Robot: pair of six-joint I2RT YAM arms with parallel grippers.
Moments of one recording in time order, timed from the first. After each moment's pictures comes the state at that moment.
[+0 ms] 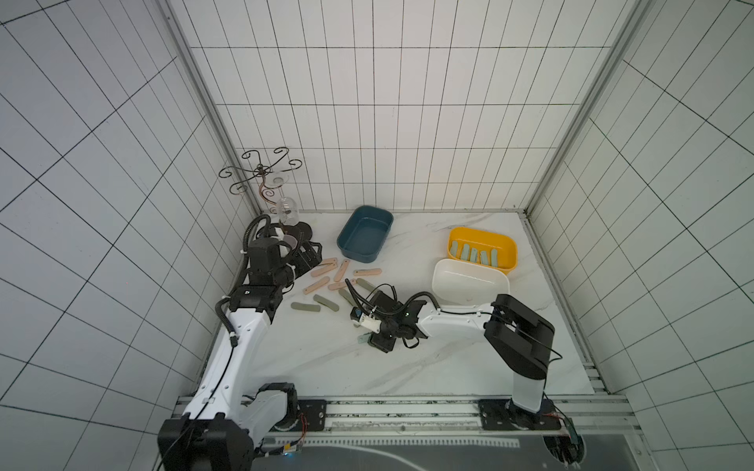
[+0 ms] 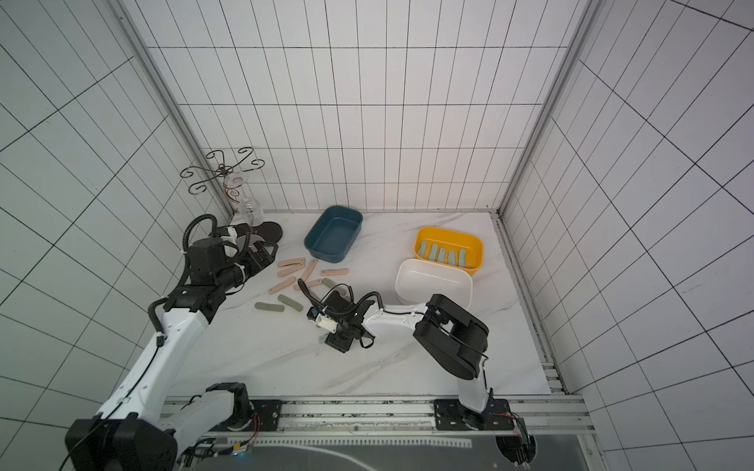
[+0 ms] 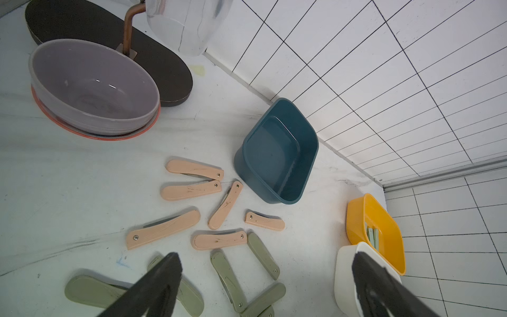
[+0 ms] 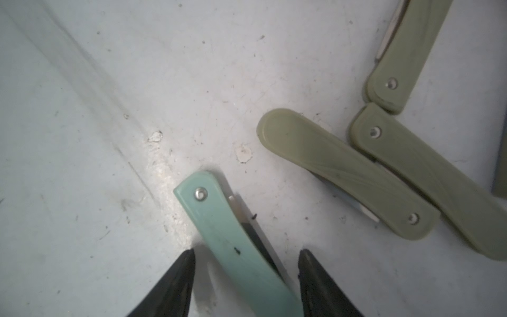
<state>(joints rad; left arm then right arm) 0.01 1.06 0.92 -0.38 0.26 -0.64 1.07 1.89 1.13 -0.31 -0.06 -0.18</state>
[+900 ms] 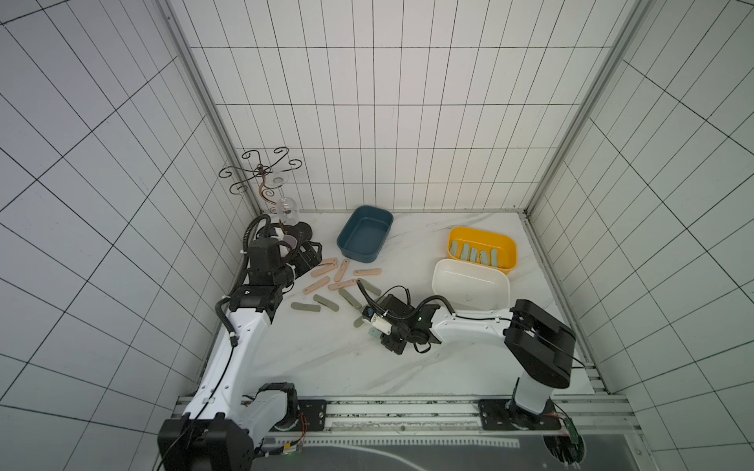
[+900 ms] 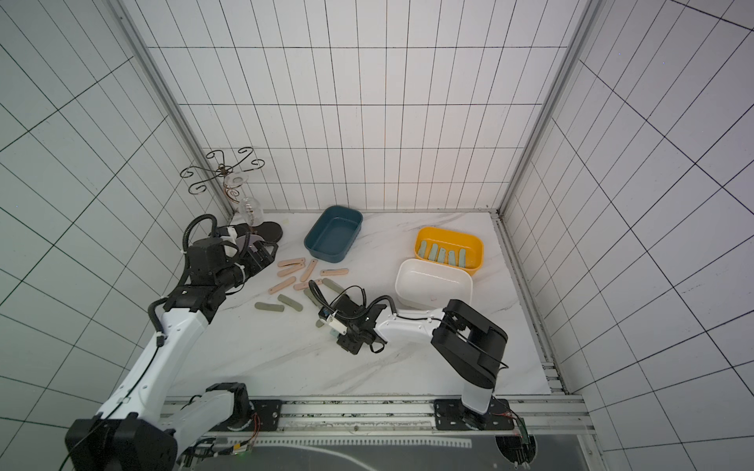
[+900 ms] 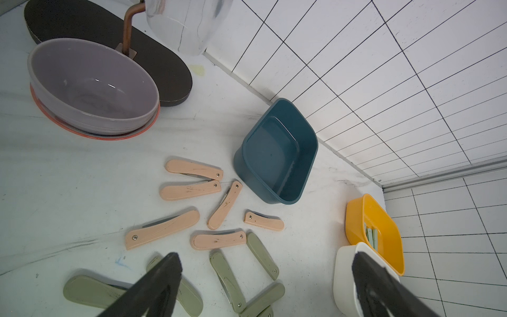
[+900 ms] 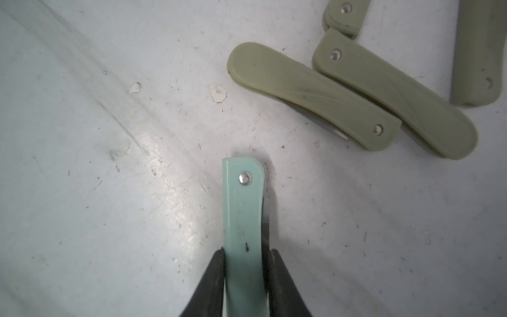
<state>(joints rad) 0.01 1.06 0.92 -0.38 0.26 -0.64 1.05 1.75 1.00 -0.32 0.00 -0.07</state>
